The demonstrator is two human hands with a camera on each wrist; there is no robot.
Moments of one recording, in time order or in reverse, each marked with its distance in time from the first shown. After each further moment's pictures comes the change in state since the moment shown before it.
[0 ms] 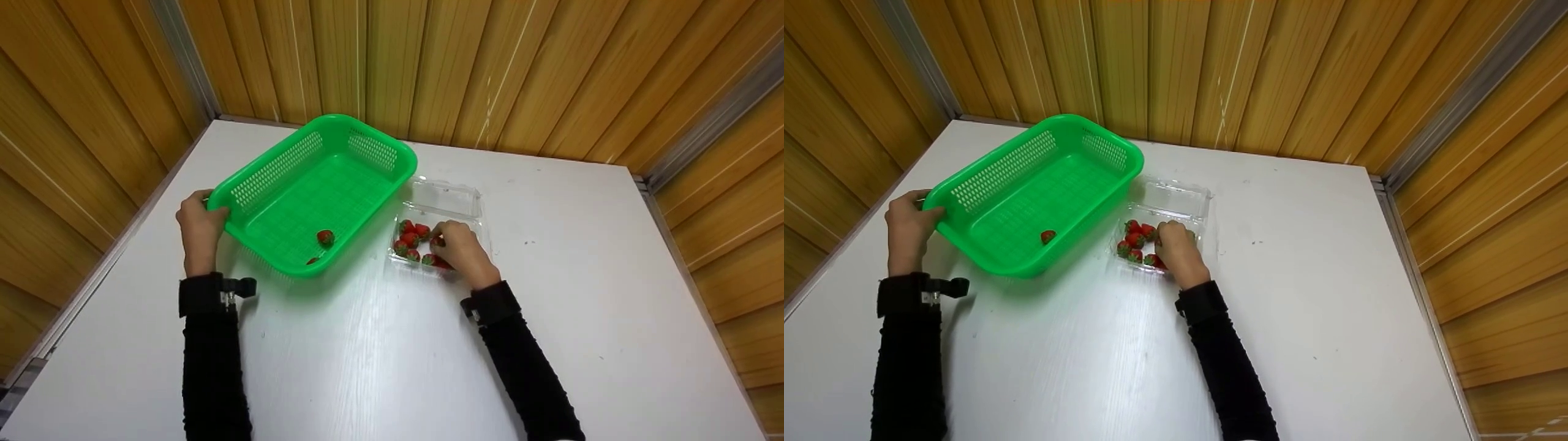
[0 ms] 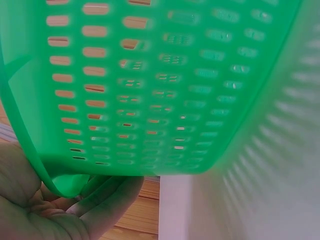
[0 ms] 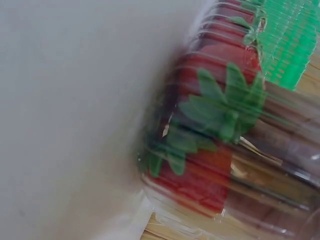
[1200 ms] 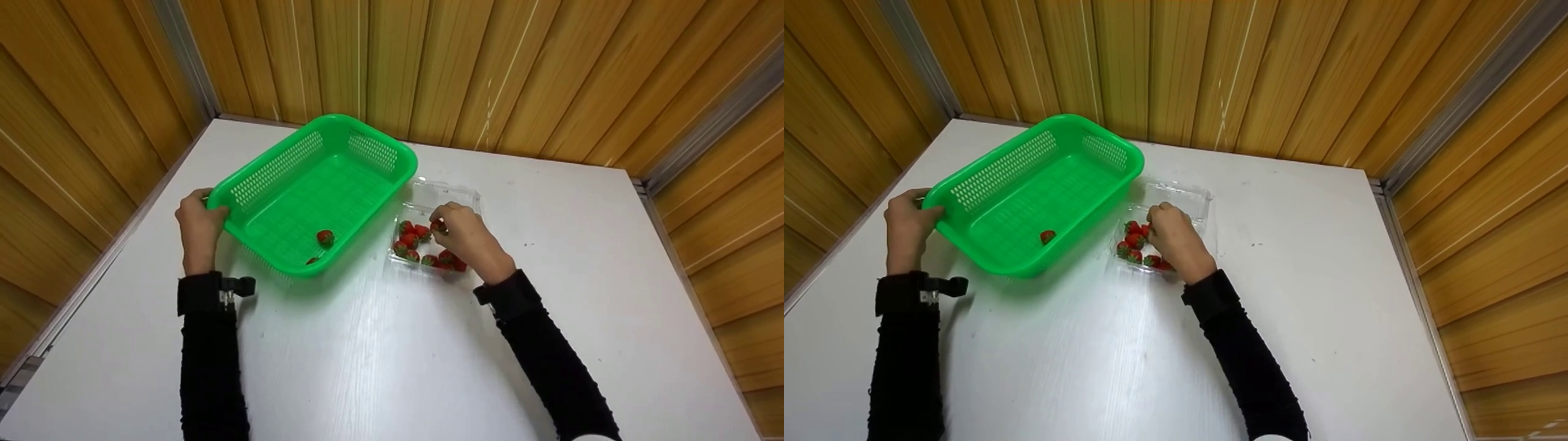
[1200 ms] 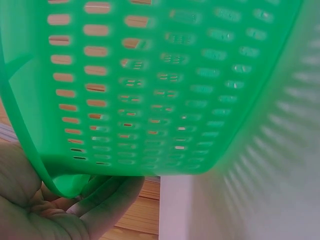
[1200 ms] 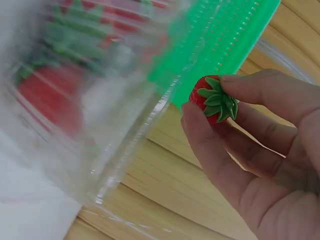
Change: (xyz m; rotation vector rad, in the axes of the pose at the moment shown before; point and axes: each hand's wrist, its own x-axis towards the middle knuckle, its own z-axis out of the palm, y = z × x) left_hand 0.000 0.000 -0.001 -0.015 -0.004 0.010; right_hand -0.008 -0.042 -0.049 -0.081 -0.005 -0.107
